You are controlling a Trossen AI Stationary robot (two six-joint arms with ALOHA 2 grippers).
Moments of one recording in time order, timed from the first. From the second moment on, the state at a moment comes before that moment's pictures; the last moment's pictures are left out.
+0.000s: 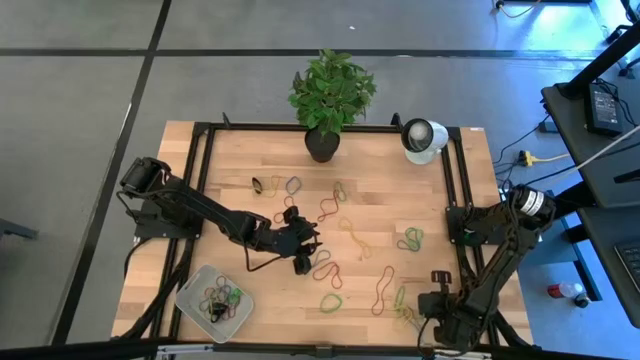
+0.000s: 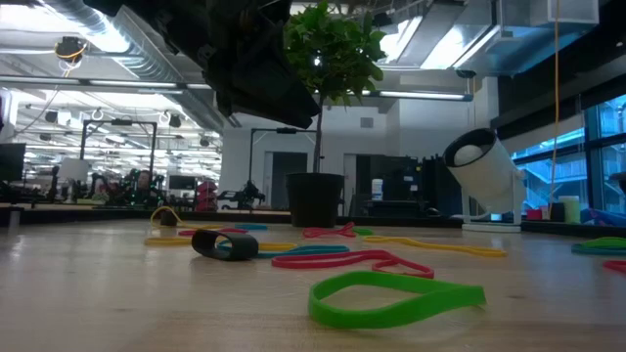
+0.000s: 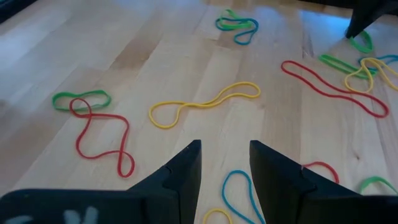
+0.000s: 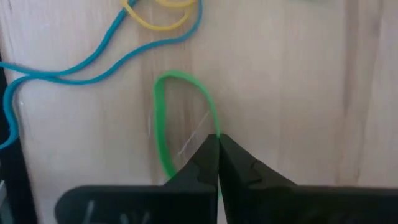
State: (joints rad) left arm -0.33 1.63 0.92 0.05 -0.48 -0.43; right arm 1.11 1.72 0.91 -0.70 0.18 1.17
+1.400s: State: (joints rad) left arm -0.33 1.63 0.92 0.24 -0.58 -0.24; right arm 0.51 1.67 0.91 0.23 0.94 -0.11
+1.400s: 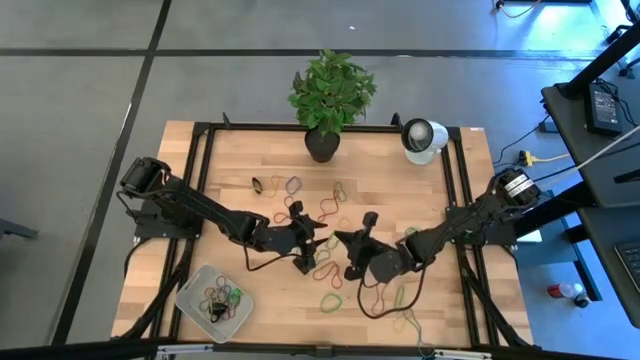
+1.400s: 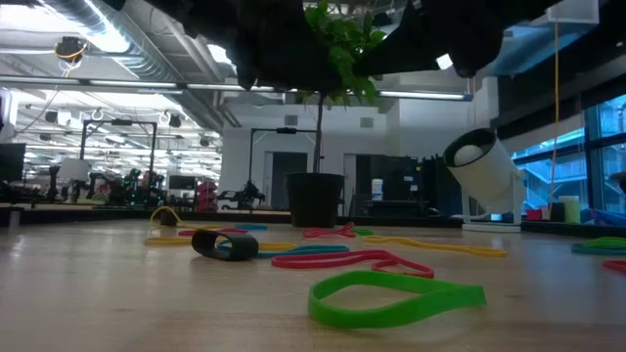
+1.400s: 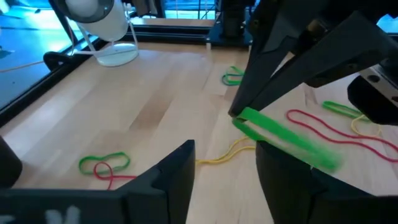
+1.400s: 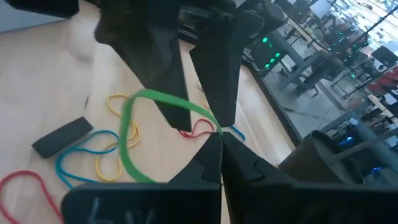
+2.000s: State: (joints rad) left arm -0.34 1.63 0.92 0.31 -0.55 -0.18; right arm 0.52 1.67 0.91 0.16 0.94 -0.08
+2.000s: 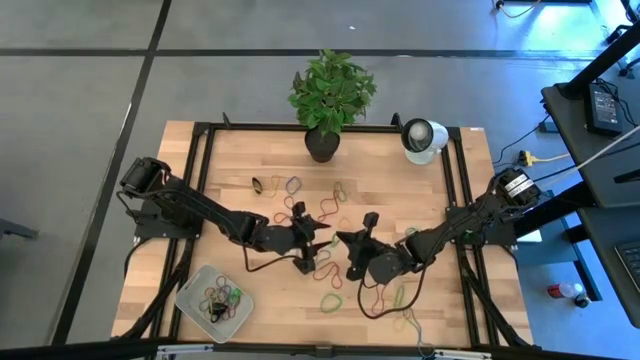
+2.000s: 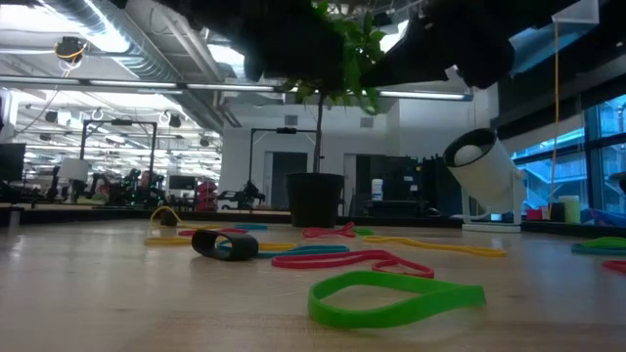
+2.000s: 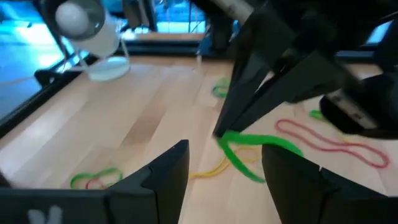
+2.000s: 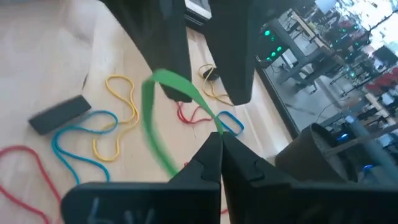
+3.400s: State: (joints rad) left arm -0.35 1.63 0.92 0.36 -0.44 -0.10; right arm 0.51 1.67 0.91 0.27 0.75 0.04
